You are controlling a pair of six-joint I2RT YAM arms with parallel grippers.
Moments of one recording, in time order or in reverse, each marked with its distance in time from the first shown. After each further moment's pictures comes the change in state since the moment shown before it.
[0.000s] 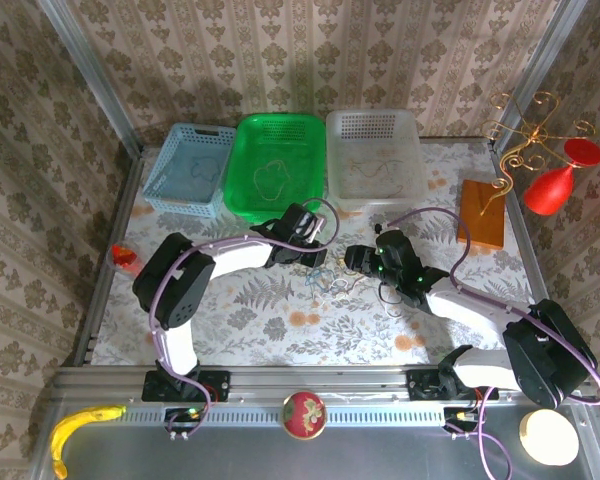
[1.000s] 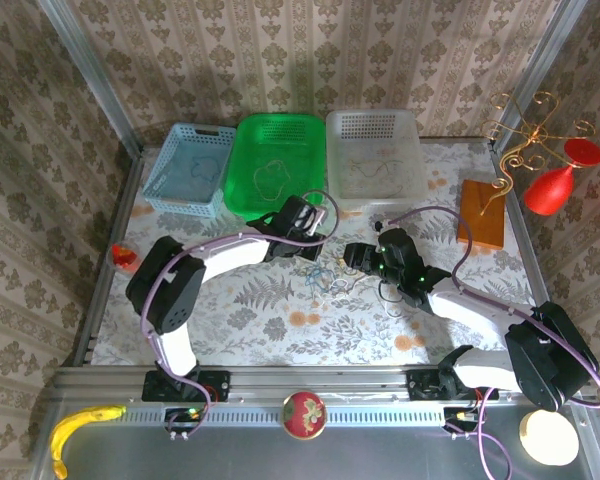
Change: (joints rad) left arm 0.004 -0.074 0.043 -0.039 0.001 0.021; right arm -0.009 -0.013 0.000 0.029 -0.037 -0.005
